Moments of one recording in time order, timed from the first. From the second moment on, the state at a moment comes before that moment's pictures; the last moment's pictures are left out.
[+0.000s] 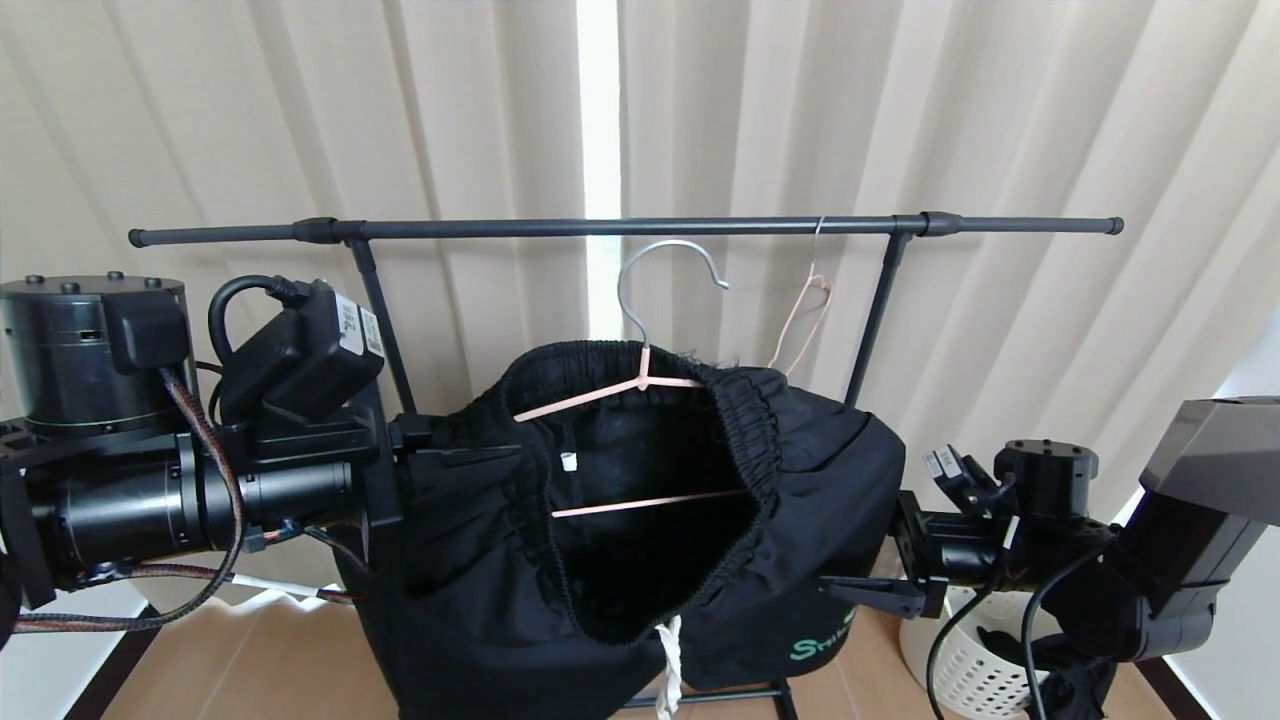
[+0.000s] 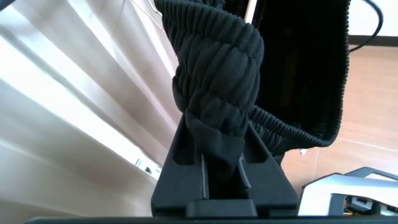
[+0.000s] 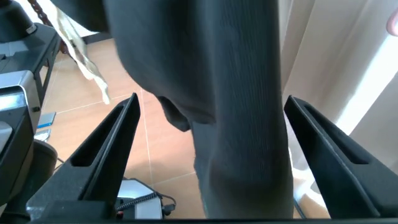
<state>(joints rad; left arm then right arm) -0.34 1.47 -0.70 -0.48 -0.66 0.49 0.07 2.24 -0.60 -1.18 1.23 -0.28</state>
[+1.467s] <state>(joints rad) -0.22 1.40 -0.65 -0.48 -0.67 0.42 -0.03 2.23 -0.64 -1.19 1.21 -0.20</state>
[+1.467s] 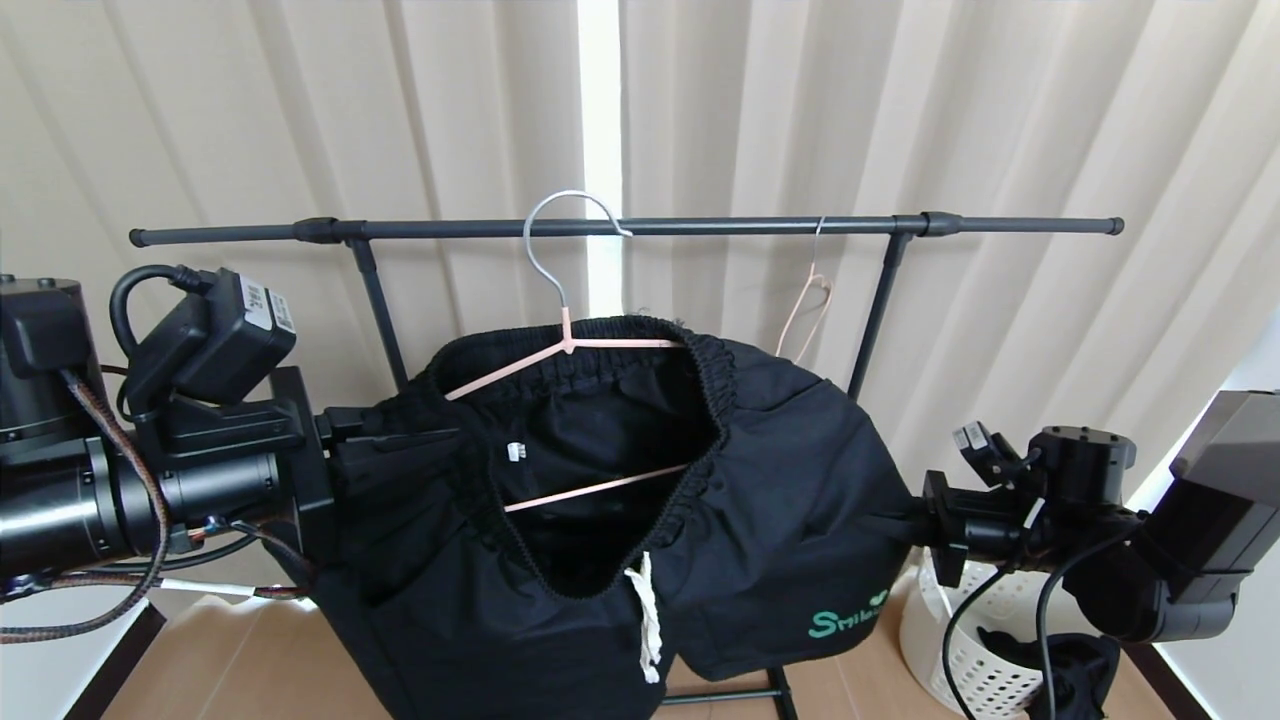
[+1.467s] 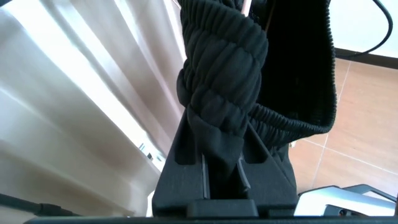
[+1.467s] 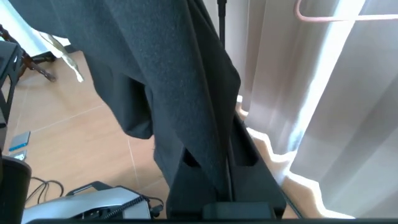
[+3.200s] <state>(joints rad) -0.28 1.66 -0.70 -0.47 -0.31 0.40 0.22 1.82 -0.60 -1.18 0.74 0.04</state>
